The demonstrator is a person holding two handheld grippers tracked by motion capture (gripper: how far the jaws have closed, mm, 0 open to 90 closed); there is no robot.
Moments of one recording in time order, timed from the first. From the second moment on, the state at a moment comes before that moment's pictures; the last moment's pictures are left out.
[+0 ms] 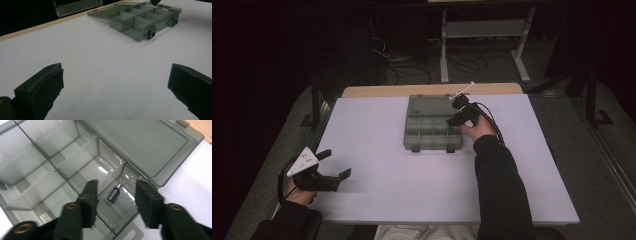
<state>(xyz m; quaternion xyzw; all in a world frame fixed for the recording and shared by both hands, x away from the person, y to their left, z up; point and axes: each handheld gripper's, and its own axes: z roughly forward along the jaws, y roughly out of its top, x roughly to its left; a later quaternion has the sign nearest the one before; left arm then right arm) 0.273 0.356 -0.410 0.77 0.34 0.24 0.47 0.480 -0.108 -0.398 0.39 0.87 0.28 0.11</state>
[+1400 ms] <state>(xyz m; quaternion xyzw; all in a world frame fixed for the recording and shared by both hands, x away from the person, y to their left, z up) 0.272 0.356 -0.410 0.77 0.35 0.24 0.48 0.416 -0.145 -0.368 0.39 0.84 0.34 0.15</state>
